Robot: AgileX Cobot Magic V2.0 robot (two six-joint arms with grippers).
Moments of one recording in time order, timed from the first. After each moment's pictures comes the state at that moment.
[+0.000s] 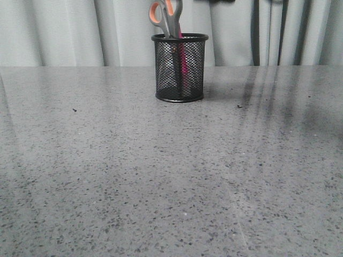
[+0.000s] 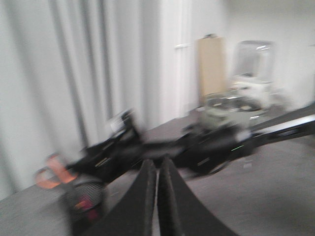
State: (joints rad) left arm -0.62 0.60 -1.11 -0.44 0.62 0.39; right arm 0.47 1.61 -1.16 -0.01 -0.27 0.05
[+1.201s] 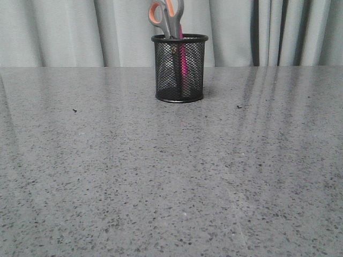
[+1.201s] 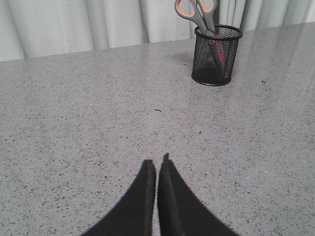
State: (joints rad) left arm -0.55 0.00 -0.39 0.21 0.71 -0.17; right arm 0.47 -0.01 -0.38 -0.19 0.50 0.05
